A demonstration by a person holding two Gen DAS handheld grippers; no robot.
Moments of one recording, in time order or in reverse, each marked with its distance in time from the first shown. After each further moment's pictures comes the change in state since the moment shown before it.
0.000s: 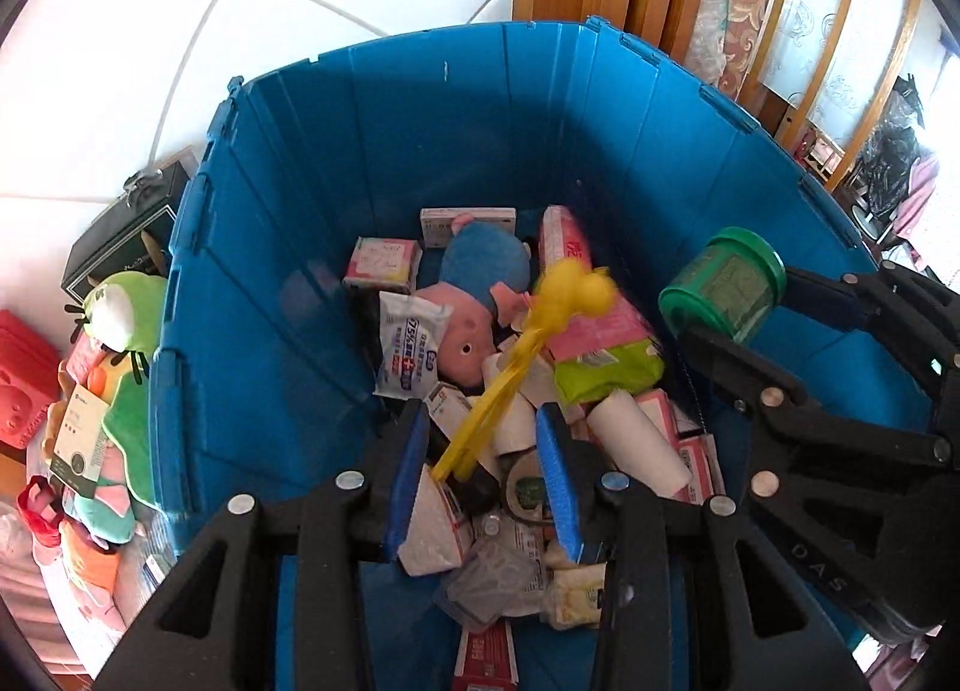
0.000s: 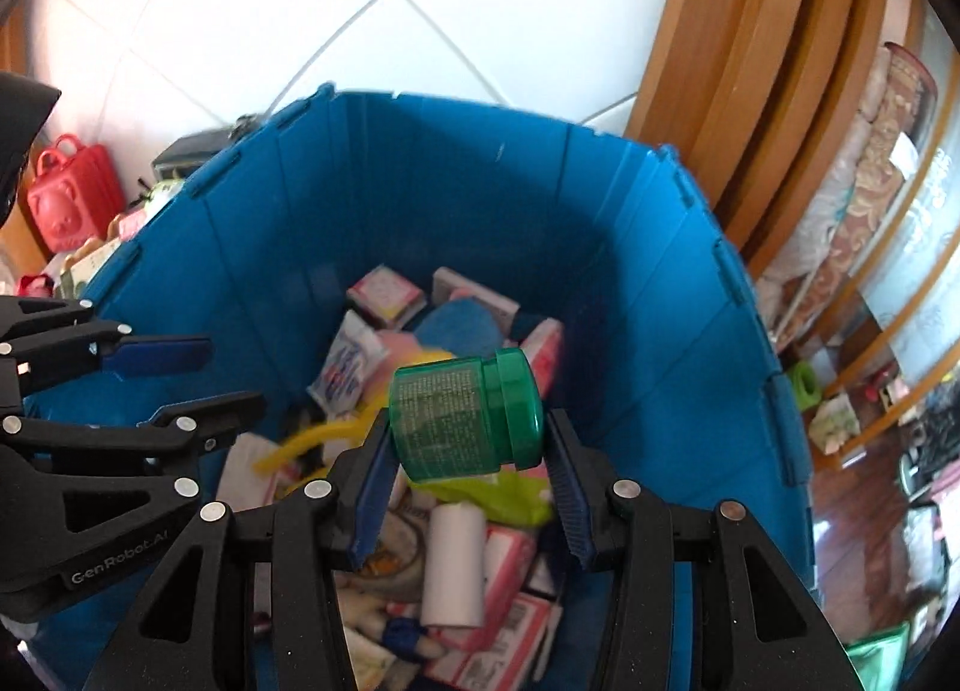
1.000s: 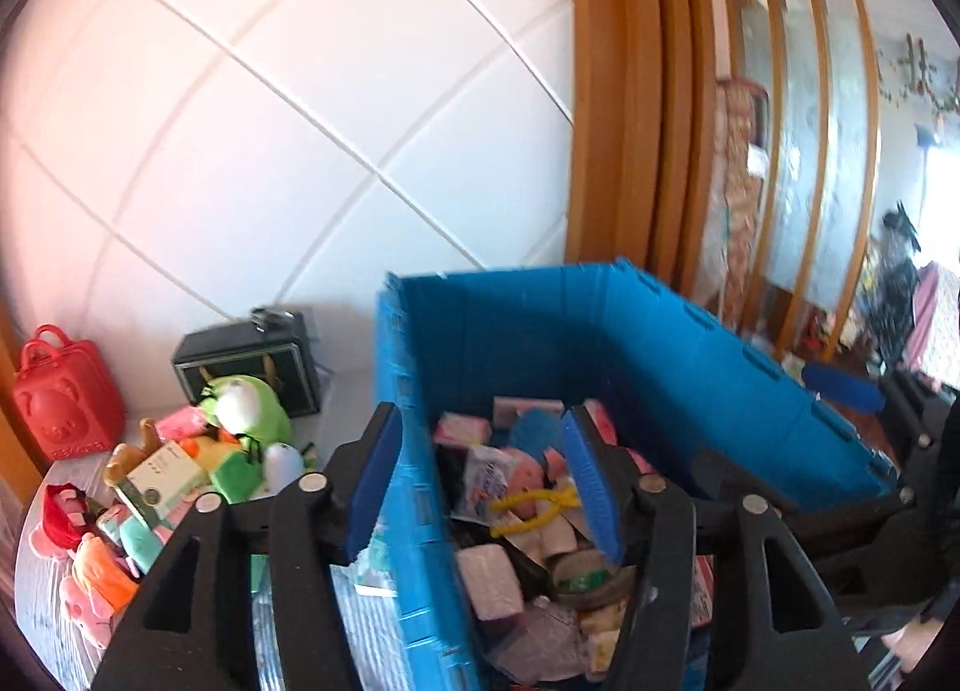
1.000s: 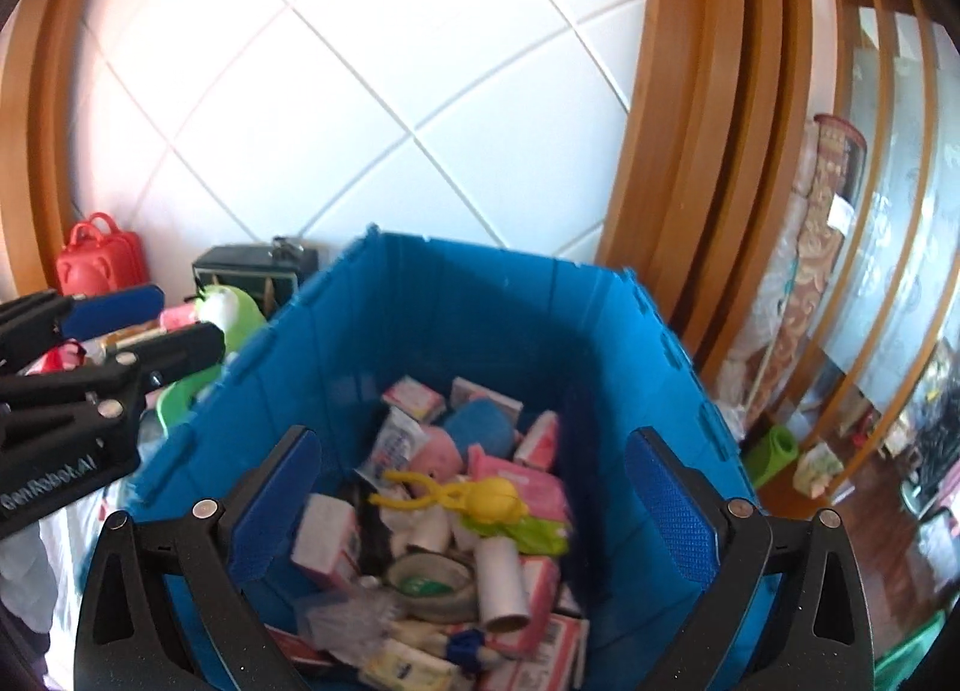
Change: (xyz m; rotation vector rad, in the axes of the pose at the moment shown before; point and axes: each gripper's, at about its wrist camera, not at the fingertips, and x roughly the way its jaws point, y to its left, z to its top) left arm -0.158 0.053 -0.104 -0.110 -0.615 0.094; right arm -0.124 0.064 -0.041 0.039 -0.384 -0.048
